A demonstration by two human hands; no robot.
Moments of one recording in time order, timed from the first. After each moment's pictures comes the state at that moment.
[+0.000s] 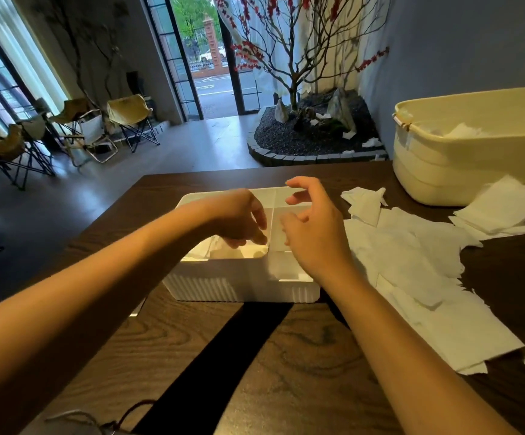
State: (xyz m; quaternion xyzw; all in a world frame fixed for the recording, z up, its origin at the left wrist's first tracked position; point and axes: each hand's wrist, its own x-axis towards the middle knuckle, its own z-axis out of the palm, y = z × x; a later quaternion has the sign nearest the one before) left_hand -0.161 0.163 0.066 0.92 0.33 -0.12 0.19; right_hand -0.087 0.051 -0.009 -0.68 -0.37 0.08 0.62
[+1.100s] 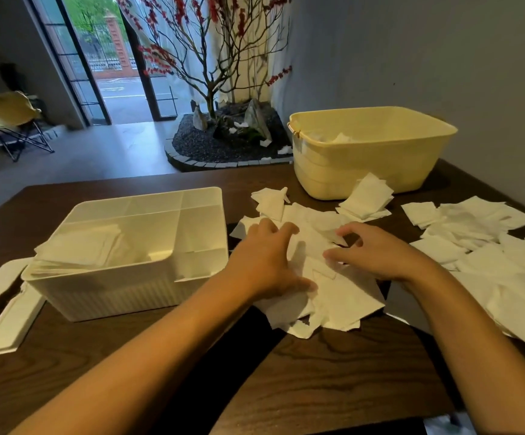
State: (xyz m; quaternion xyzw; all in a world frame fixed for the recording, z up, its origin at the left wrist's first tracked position) left_hand -0.097 0.036 -0.011 0.97 0.14 -0.03 0.17; right_hand 0.008 -0.126 -0.005 -0.90 -0.23 0.22 0.30
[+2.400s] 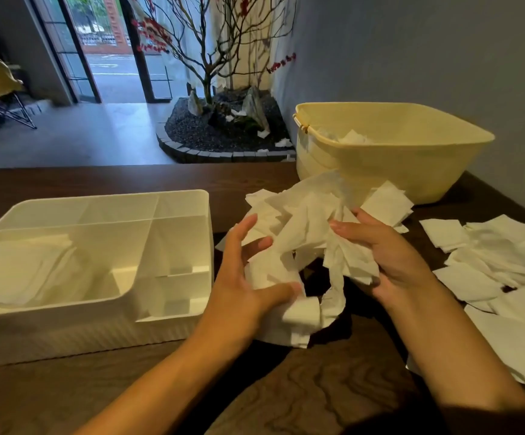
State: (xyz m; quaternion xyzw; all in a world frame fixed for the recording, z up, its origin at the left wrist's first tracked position) left_hand -0.109 0.048 -0.054 0.70 0.14 0.22 0.66; right_hand 0.042 -0.081 -0.026 -0.47 -0.15 0.35 0.80
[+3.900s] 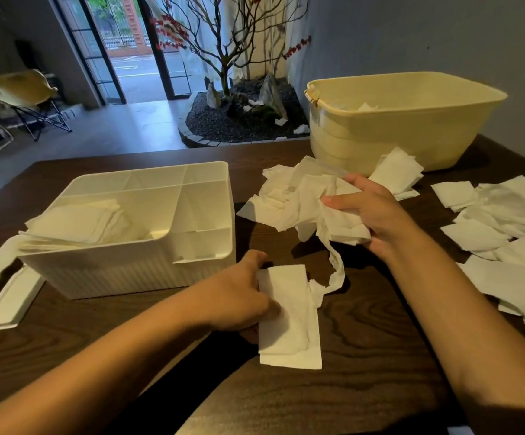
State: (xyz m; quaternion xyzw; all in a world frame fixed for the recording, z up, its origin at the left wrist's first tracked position) left_hand -0.163 0.042 -0.017 0.84 0.28 -0.18 0.43; right_hand 0.031 -0.079 -0.030 -0.61 -0.15 0.28 0.73
